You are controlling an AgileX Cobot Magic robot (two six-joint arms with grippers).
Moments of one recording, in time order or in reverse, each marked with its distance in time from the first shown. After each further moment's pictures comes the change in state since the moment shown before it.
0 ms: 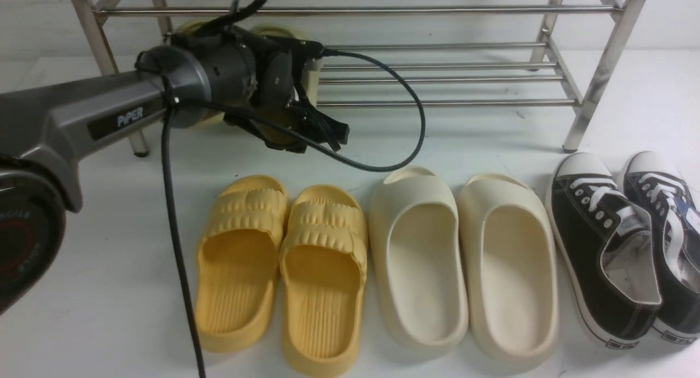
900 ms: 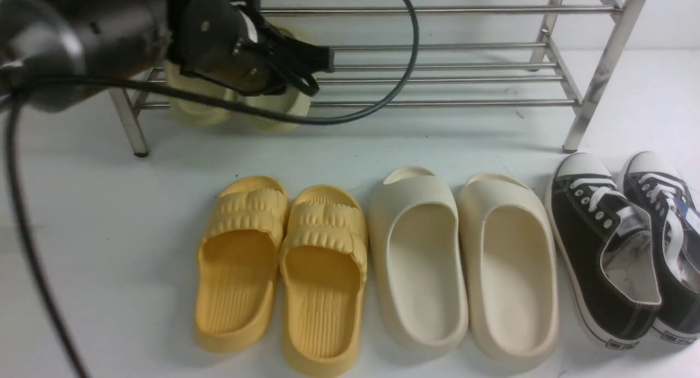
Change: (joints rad) right arm 0.000 0.000 0.000 0.000 0.000 0.000; left arm -0.012 -0.449 0.268 -0.078 -0.070 -0.139
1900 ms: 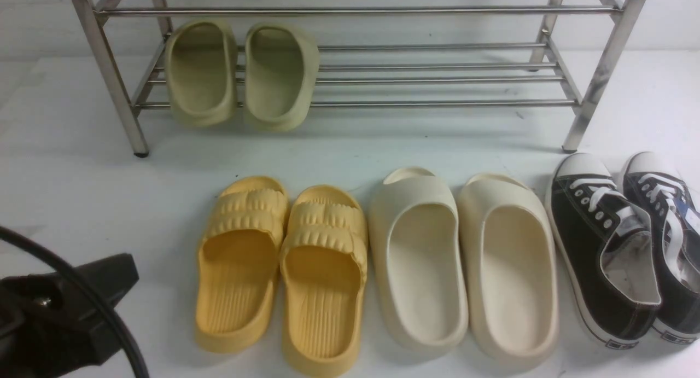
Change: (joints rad) right arm 0.000 0.000 0.000 0.000 0.000 0.000; left arm -0.003 -1.100 0.912 -0.095 -0.100 0.000
